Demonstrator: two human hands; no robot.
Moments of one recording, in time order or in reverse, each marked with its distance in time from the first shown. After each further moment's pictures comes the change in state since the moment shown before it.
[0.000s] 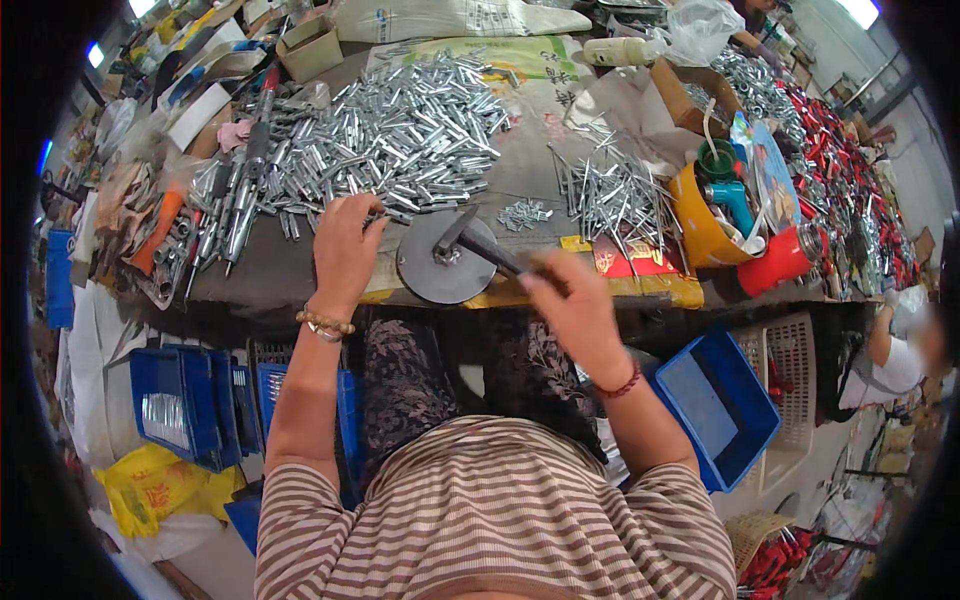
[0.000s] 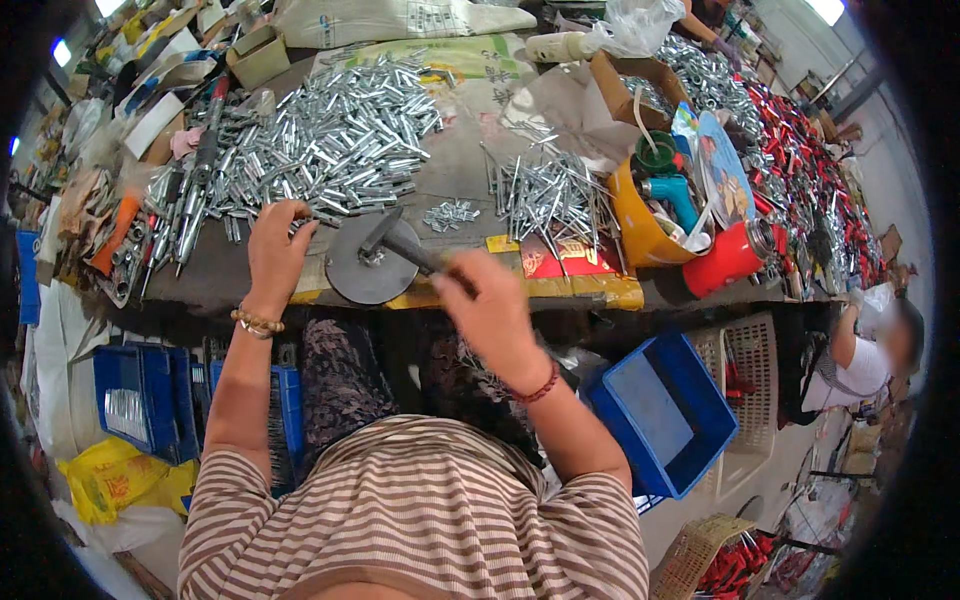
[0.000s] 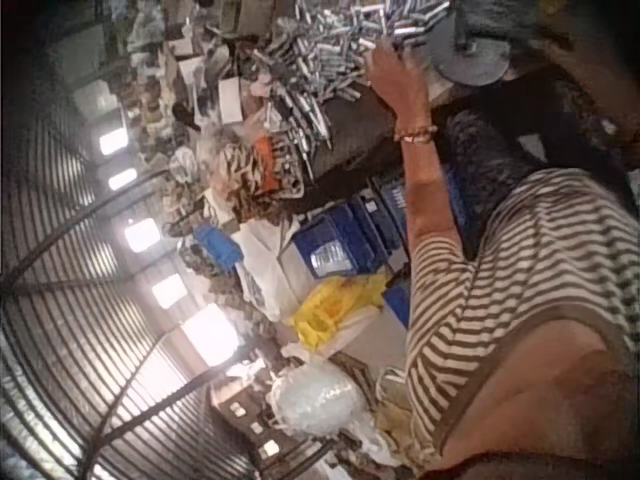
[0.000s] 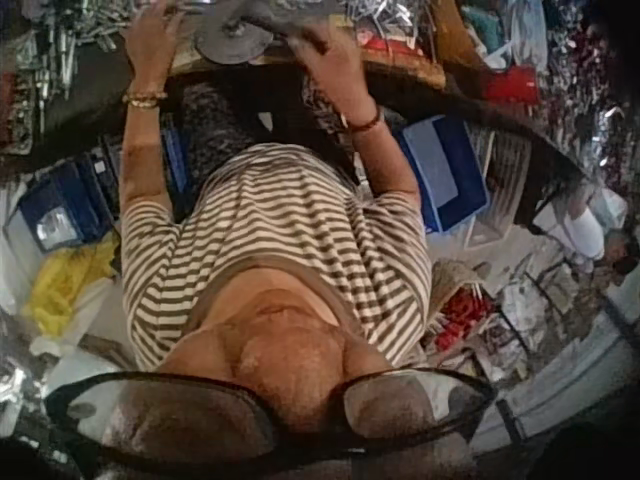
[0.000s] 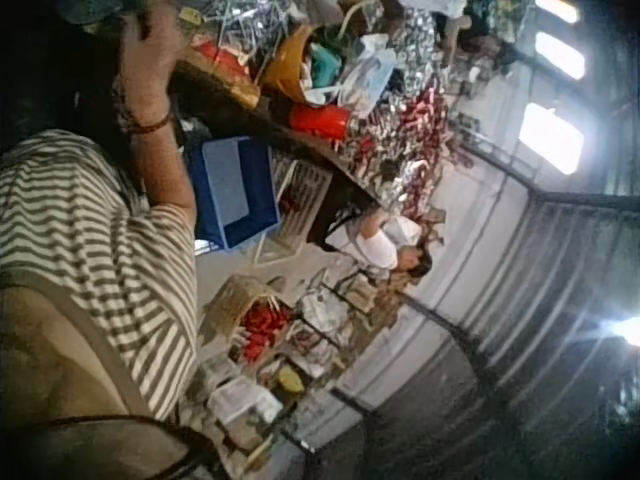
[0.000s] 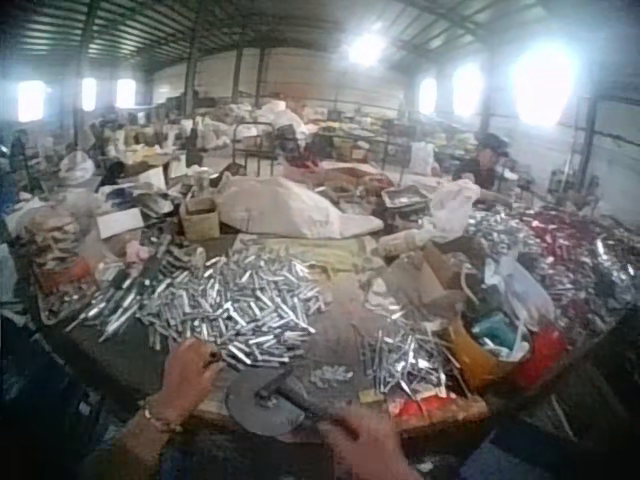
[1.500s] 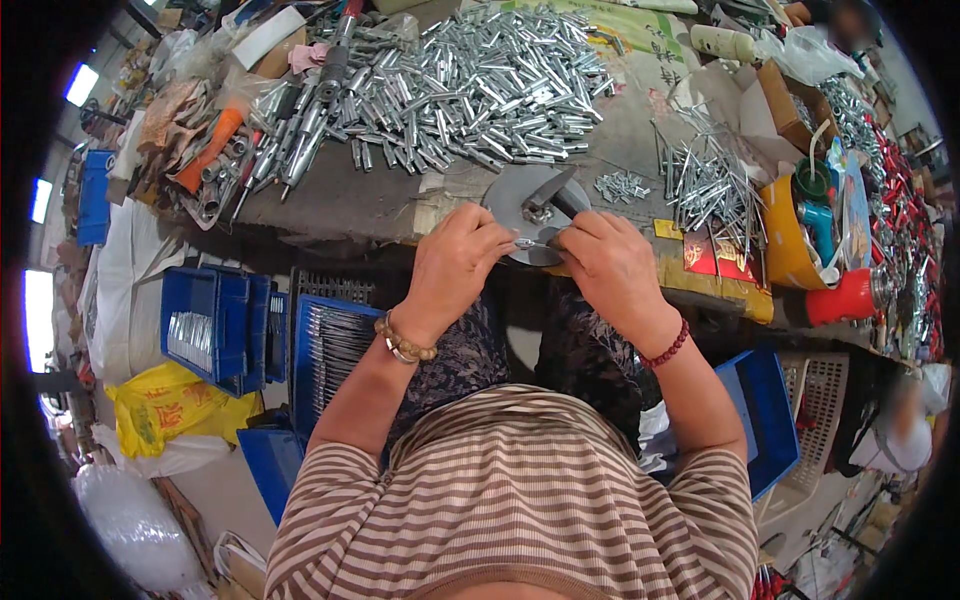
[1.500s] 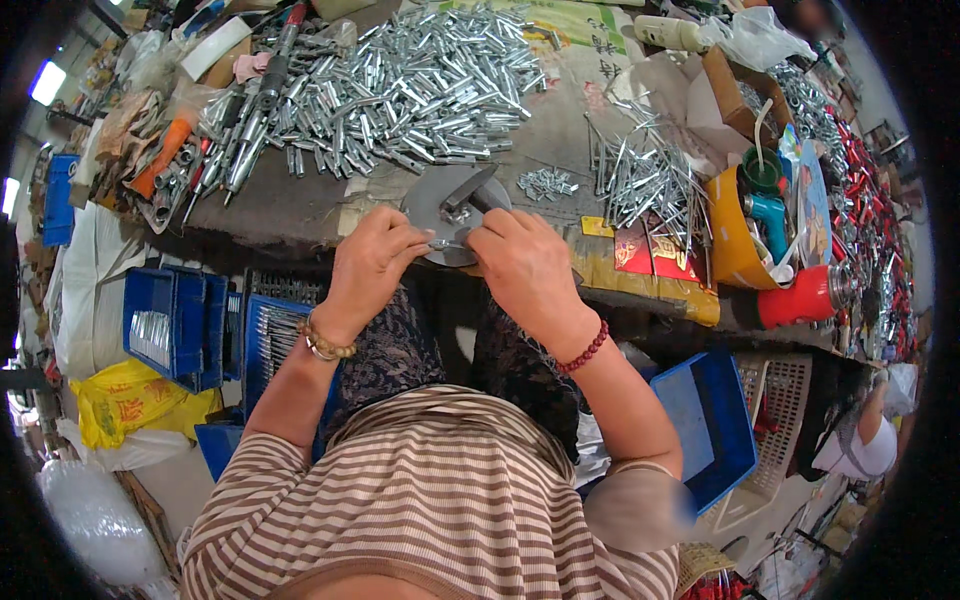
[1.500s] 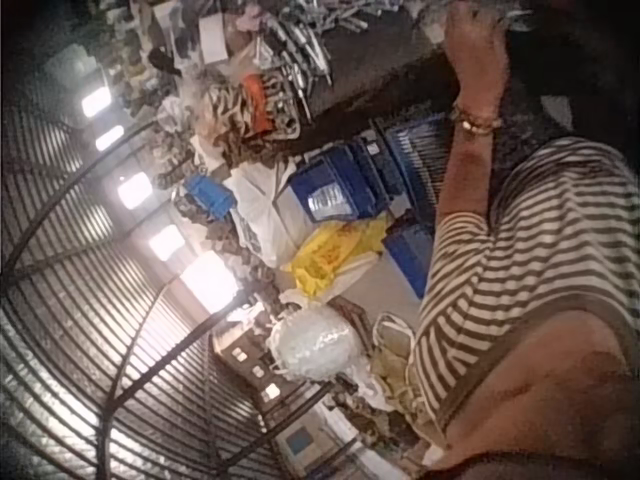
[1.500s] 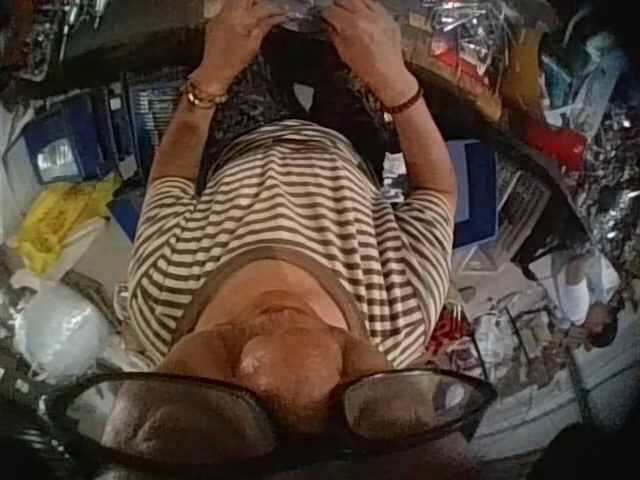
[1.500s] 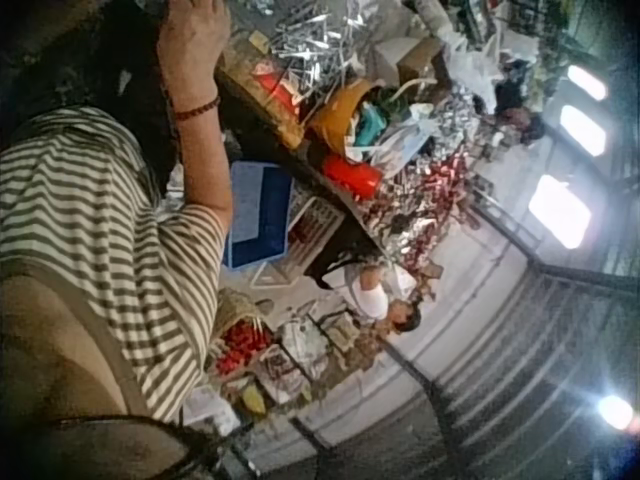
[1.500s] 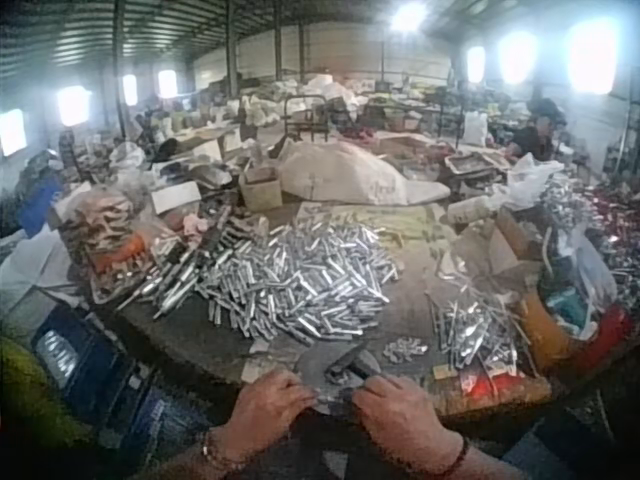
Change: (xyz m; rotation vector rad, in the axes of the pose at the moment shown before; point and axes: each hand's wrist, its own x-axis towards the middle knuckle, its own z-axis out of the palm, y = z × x) left_hand -0.063 0.059 -0.008 -0.179 -0.159 -0.032; right_hand 0.032 -0.003 0.036 -0.479 -0.251 -0.537
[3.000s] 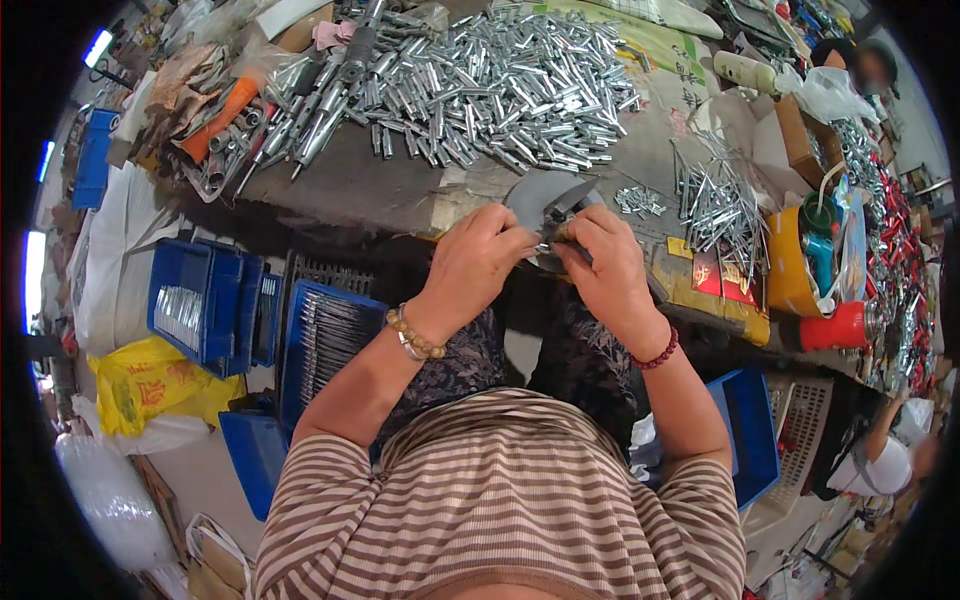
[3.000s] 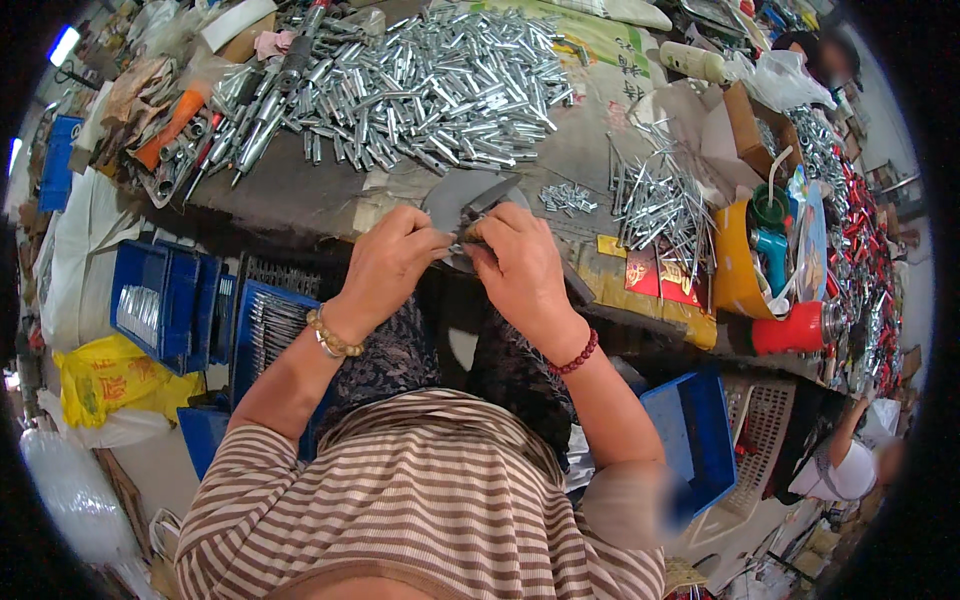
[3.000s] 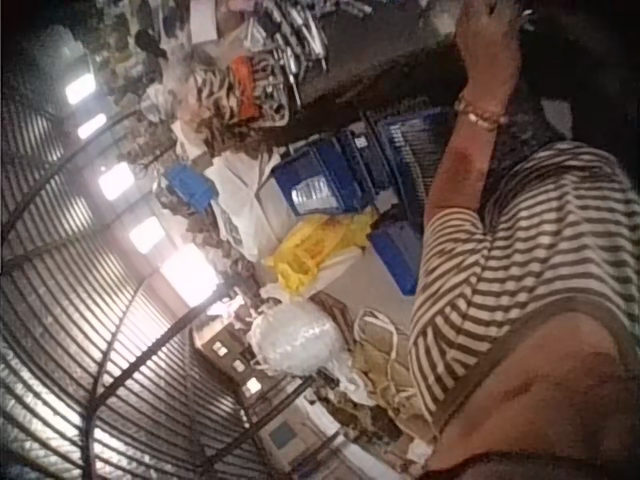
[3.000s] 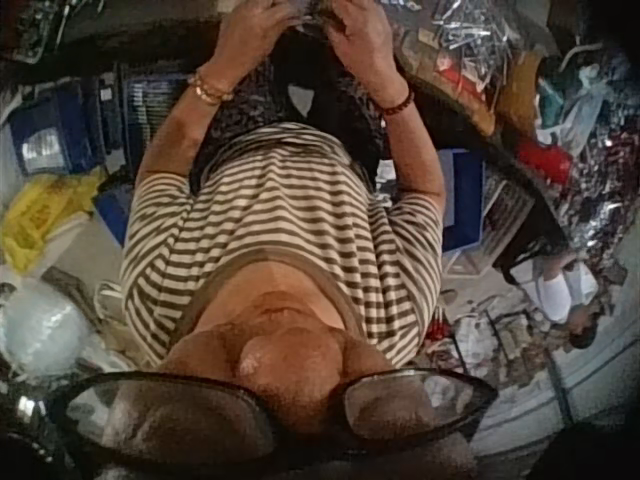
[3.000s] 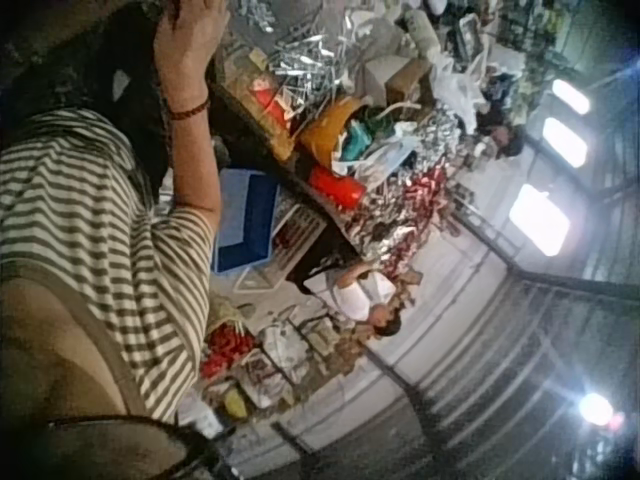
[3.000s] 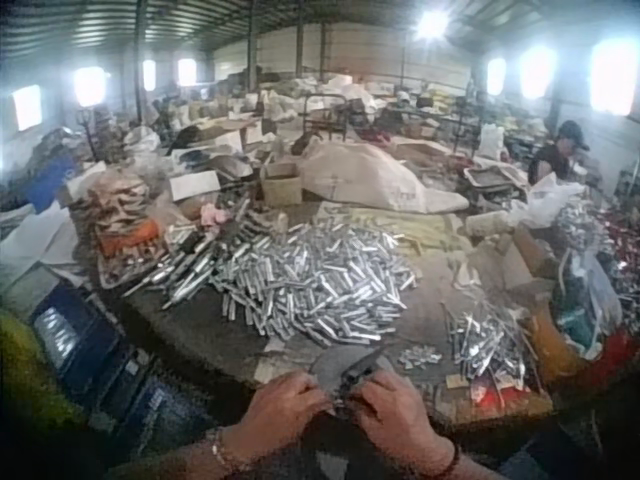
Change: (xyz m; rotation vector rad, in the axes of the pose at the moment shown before) left_hand -0.006 -0.006 0.005 0.034 0.050 0.088; right_hand 0.013 -0.006 0.020 0.294 -0.003 0.118
